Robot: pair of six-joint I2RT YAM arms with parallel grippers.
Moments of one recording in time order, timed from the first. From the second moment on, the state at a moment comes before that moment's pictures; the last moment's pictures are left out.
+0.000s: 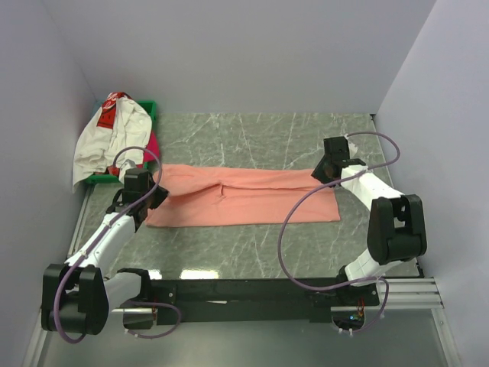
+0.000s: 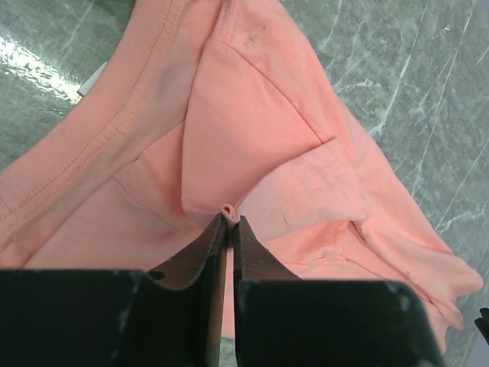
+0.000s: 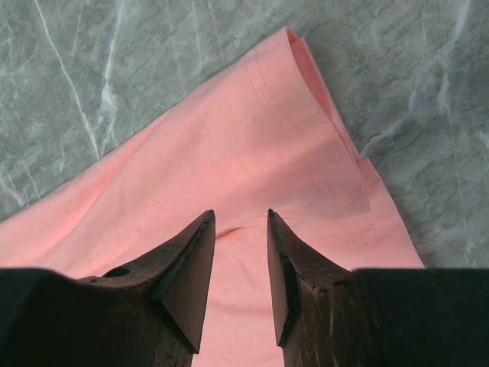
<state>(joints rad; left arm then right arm) -0.09 1.10 0.57 -0.15 -0.07 -0.88 0.12 1.57 1.01 -0.38 0.18 0.67</state>
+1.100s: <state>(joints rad) -0.09 1.09 0.57 -0.15 -0.07 -0.88 0.12 1.66 0.94 -0.35 0.16 0.70</state>
